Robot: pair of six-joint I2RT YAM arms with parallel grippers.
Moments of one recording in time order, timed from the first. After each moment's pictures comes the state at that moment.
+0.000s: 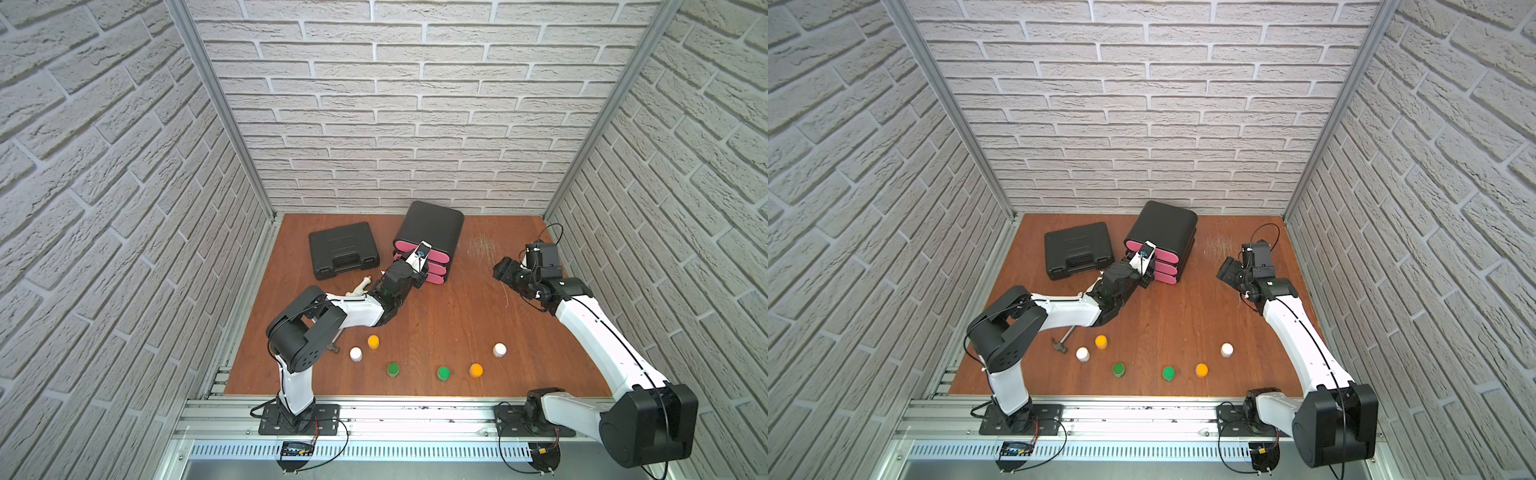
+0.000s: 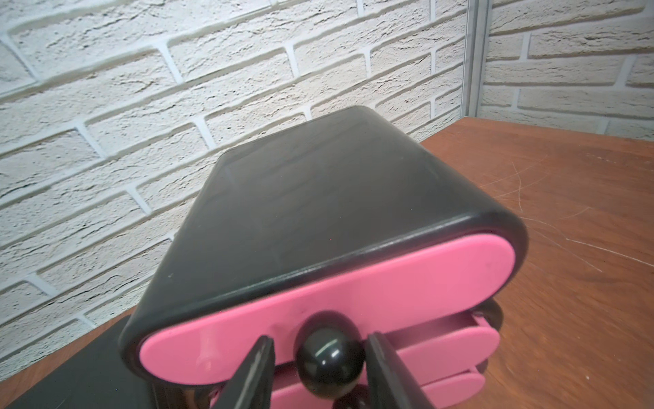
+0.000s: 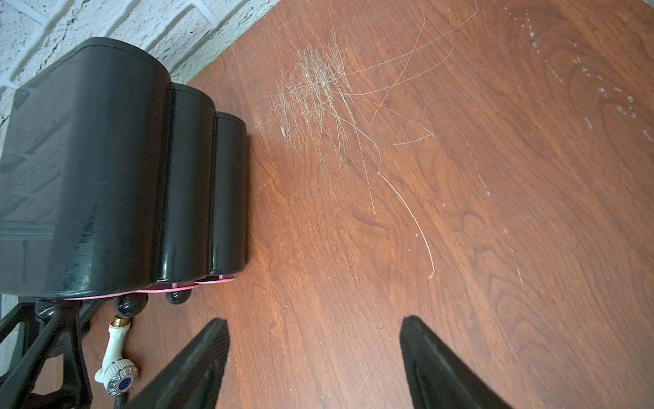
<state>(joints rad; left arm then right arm) -0.68 1.85 0.94 0.74 -0.31 0.19 0.05 1.20 0.97 -0.61 0.03 0.63</state>
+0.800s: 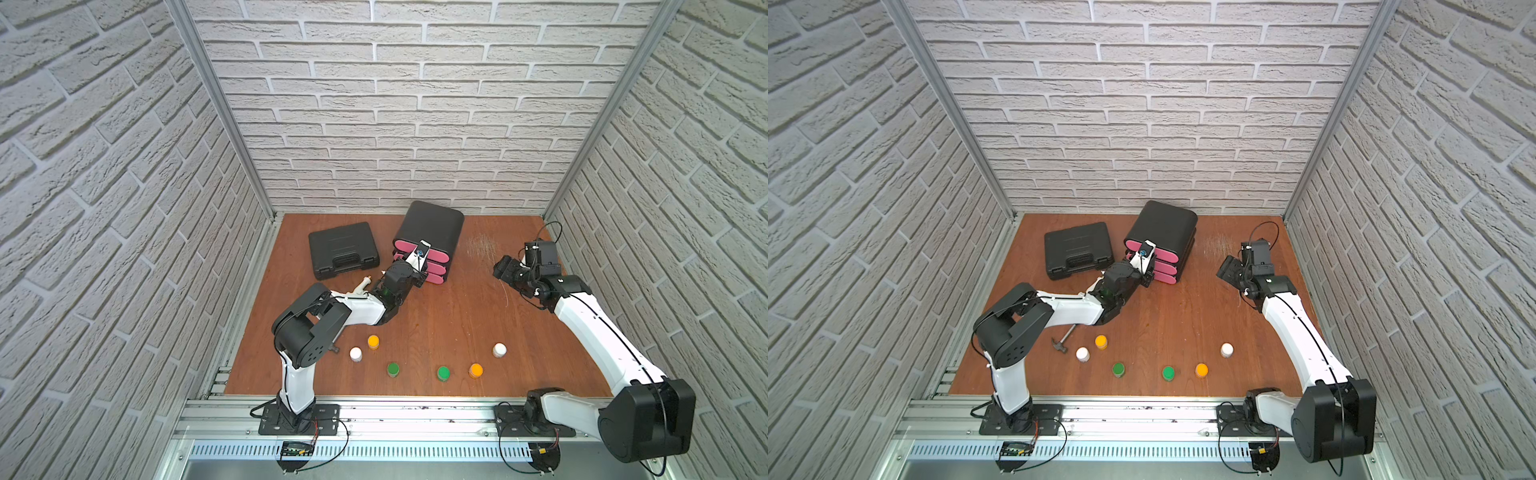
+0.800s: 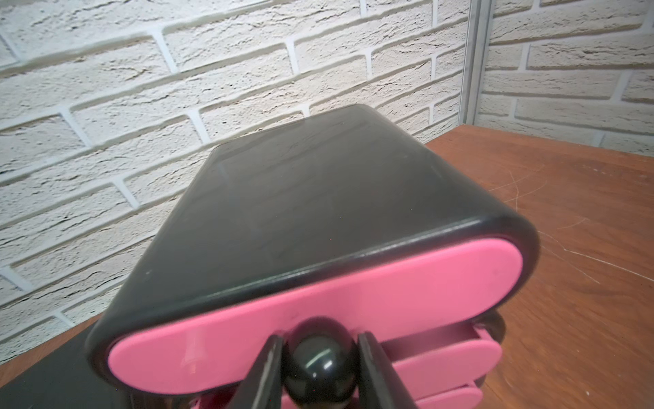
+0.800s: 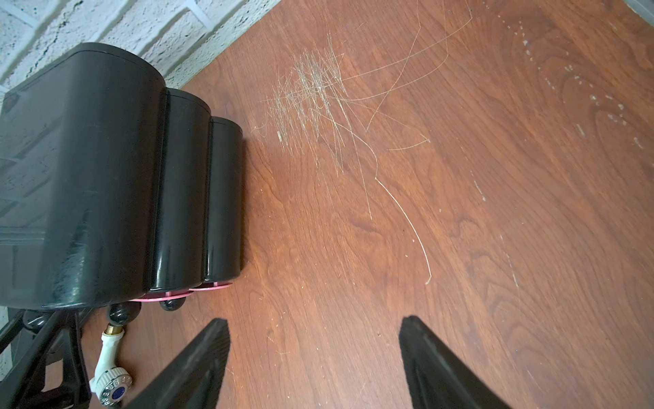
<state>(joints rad) -0.67 1.88 0.95 0.78 -0.28 0.16 0.05 1.22 0.99 -0.61 0.05 0.63</state>
